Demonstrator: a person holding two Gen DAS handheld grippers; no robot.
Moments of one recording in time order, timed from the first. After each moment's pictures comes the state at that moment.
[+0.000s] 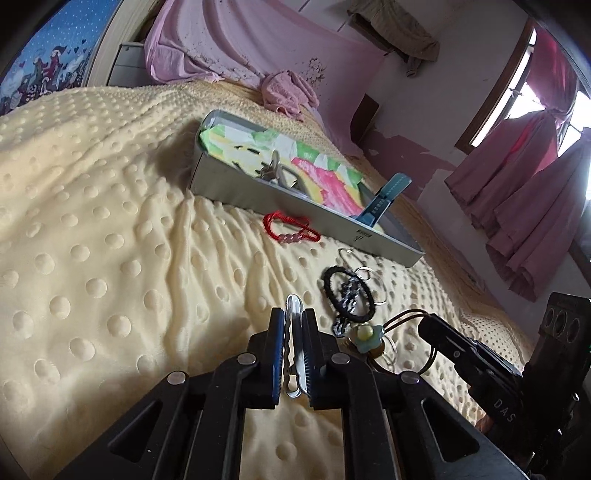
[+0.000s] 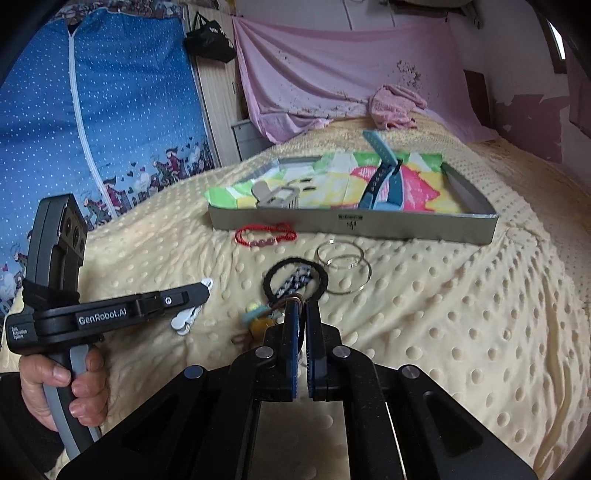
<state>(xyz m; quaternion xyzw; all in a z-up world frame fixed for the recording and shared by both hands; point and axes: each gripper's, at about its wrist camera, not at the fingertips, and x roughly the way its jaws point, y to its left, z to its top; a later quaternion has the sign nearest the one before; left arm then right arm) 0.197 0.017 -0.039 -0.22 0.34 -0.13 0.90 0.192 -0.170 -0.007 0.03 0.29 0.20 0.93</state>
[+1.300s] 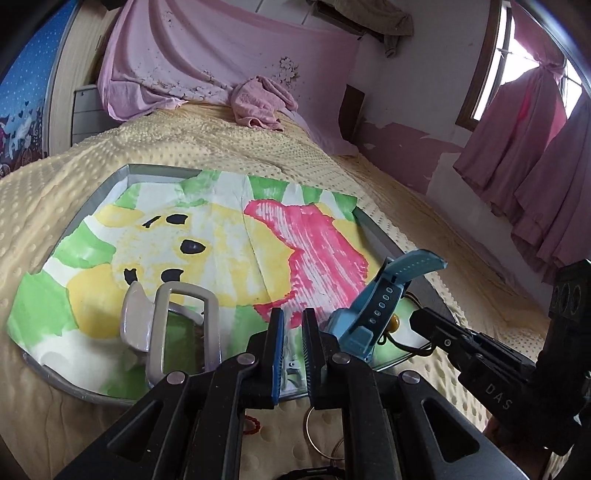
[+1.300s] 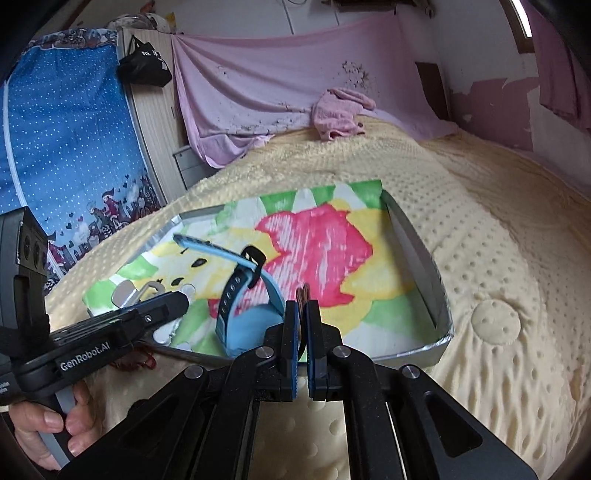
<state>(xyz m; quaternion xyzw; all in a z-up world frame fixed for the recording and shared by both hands) 0.341 -0.062 -0.007 -0.13 0.33 -0.12 0.93 0.344 -0.224 -0.007 0.08 0.32 0.12 0.94</state>
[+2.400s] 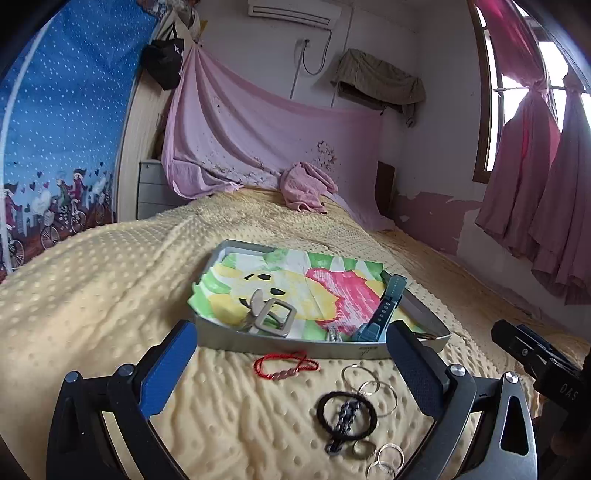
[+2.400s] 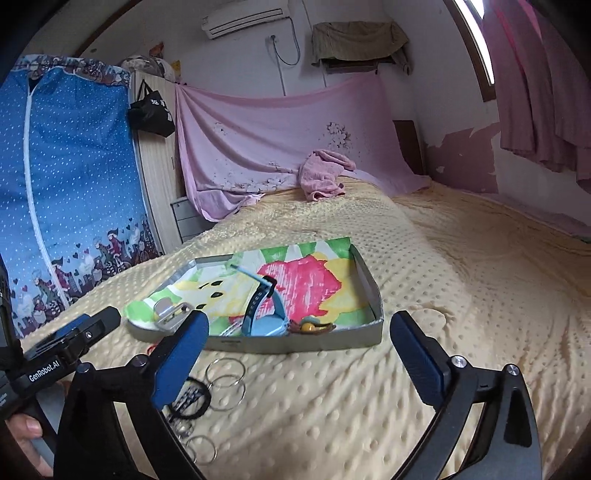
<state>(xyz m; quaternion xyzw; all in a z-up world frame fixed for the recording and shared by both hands) 0.197 -0.025 0.033 -0.11 0.17 0.00 0.98 0.219 -0.244 0.043 0.07 0.18 0.08 0.98</state>
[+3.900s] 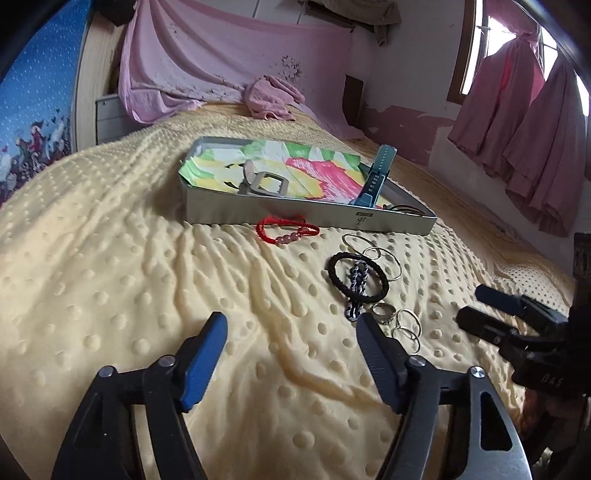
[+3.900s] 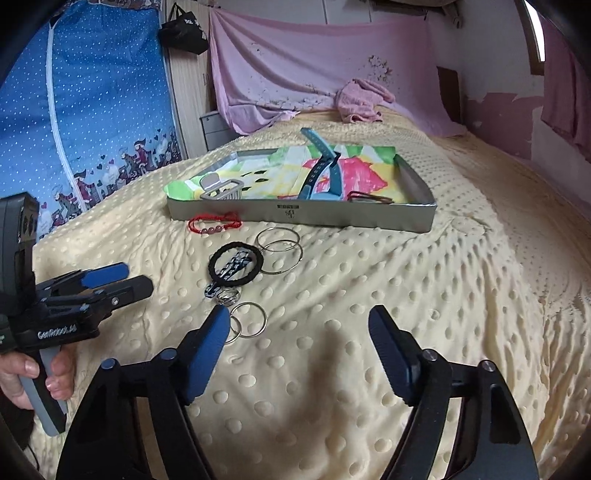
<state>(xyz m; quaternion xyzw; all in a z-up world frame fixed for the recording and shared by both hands) 0.185 -0.009 -0.018 -0.09 0.34 -0.11 0.93 0.187 -0.202 -0.006 0.00 0.34 0.15 0.93</state>
